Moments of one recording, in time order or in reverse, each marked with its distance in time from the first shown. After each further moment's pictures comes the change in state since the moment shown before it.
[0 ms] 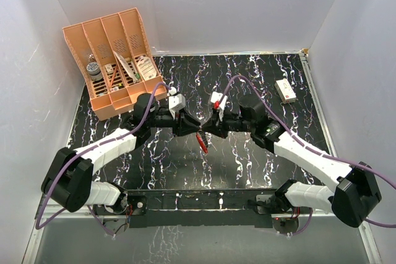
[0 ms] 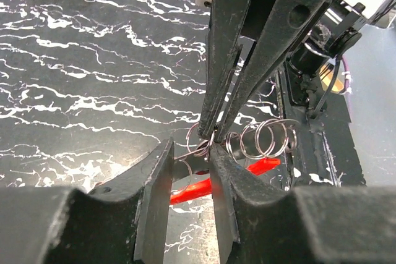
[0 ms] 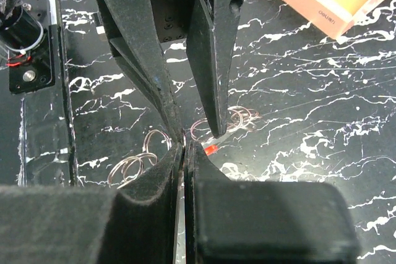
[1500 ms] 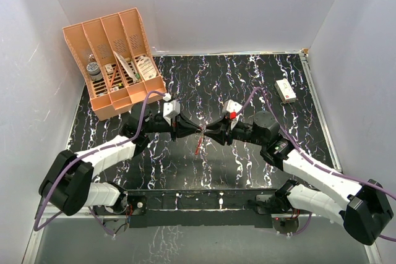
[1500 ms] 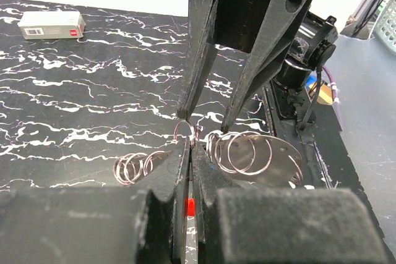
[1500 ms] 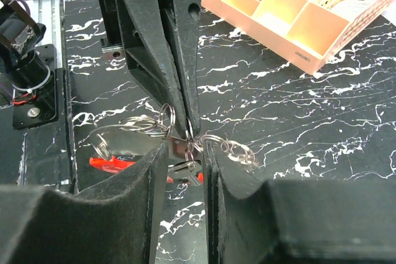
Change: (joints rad) left arm -0.011 -0.044 -0.122 0.284 0.019 -0.090; right arm 0.011 -0.185 -0.231 0.295 0.065 0.114
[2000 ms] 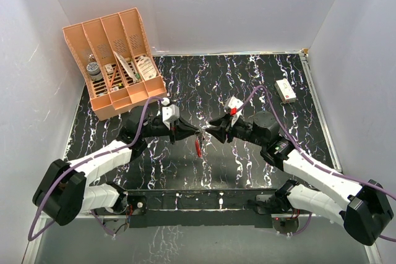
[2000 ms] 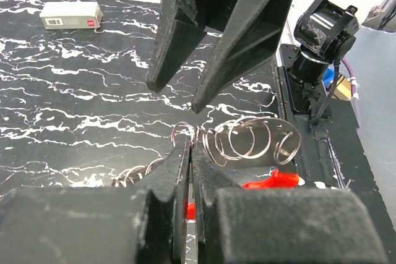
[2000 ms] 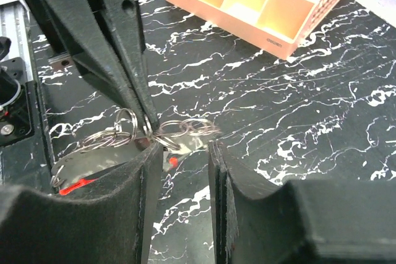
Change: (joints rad) left arm -0.024 -0.088 -0.039 -0.108 -0.090 0.076; right arm 0.000 -0.001 0.000 -0.013 0.127 0.036
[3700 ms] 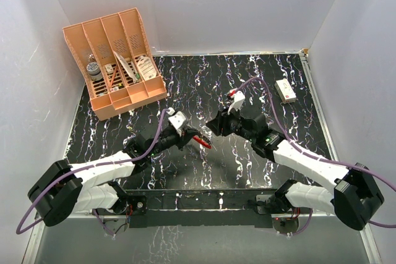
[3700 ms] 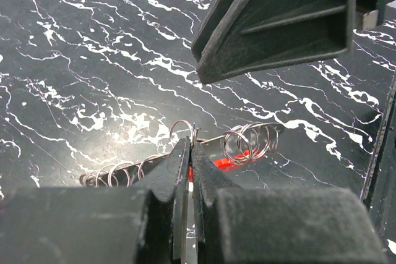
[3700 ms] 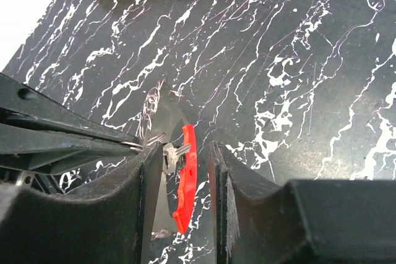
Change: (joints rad) left arm -0.233 -0.038 -0.119 -0.042 -0.701 -0.021; right arm 0.012 0.155 0.076 -0.136 0.290 0.417
